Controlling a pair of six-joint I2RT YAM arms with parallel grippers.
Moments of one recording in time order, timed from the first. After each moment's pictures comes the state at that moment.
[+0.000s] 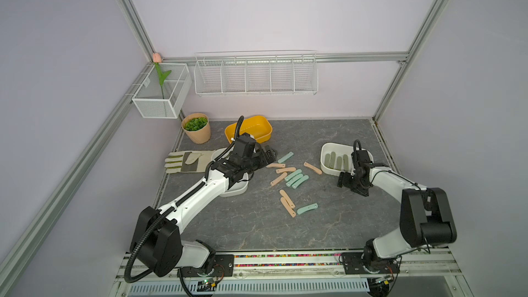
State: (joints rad) left arm -0.58 1.37 1.05 -0.30 0.13 -0.86; right arm 0.07 1.56 0.87 -0.63 -0.02 0.41
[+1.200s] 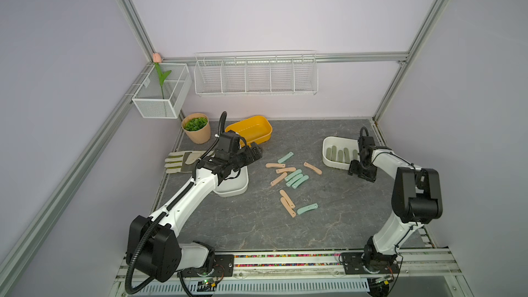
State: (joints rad) left arm -0.43 1.34 1.07 -0.42 0.17 -0.76; right arm -0.05 1.78 1.17 -0.75 0.15 0.35
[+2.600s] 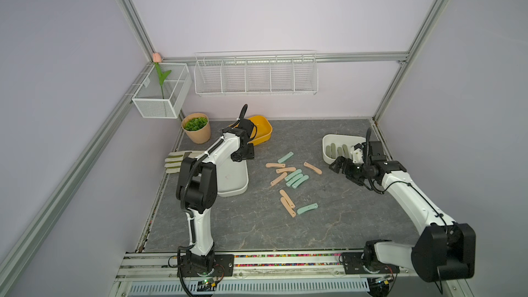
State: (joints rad) left arm -0.38 2.00 1.62 -0.91 -0.11 -0.41; right arm 0.09 1.27 0.95 -0.68 -0.36 0.49
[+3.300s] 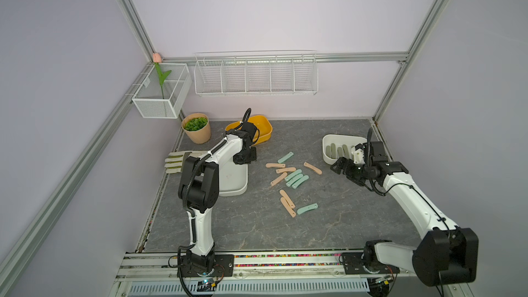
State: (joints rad) left arm -0.42 1.98 1.60 -0.93 -0.07 -0.39; right arm 0.09 1.25 0.95 -0.71 -0.35 0.49
